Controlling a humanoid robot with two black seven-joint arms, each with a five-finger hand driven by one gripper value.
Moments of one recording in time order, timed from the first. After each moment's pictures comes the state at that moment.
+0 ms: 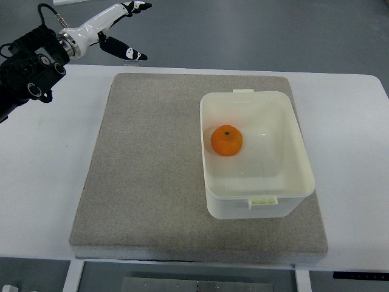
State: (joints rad) left arm -1.23 0.29 0.00 -0.33 0.72 -0.02 -0.61; right arm 0.02 0.00 -0.10 0.19 0.00 -0.15 0.14
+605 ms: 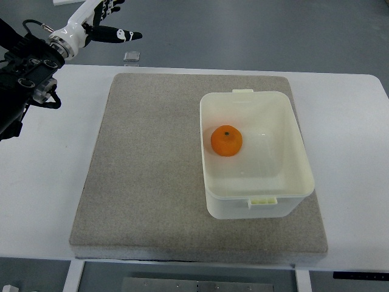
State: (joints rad) left arm -1.19 0.25 0.00 -0.22 0.20 -0.20 -0.61; right arm 0.02 0.00 -0.10 0.19 0.00 -0.15 0.14
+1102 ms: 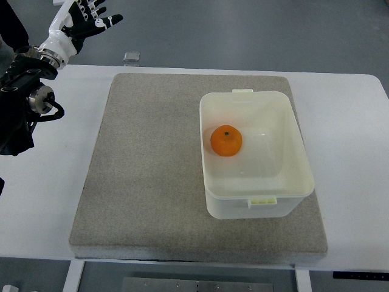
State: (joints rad) left arm -1.11 0.24 -0.27 -0.19 0.02 -0.33 -0.61; right arm 0.02 0.00 -0.10 0.19 0.00 -0.15 0.14
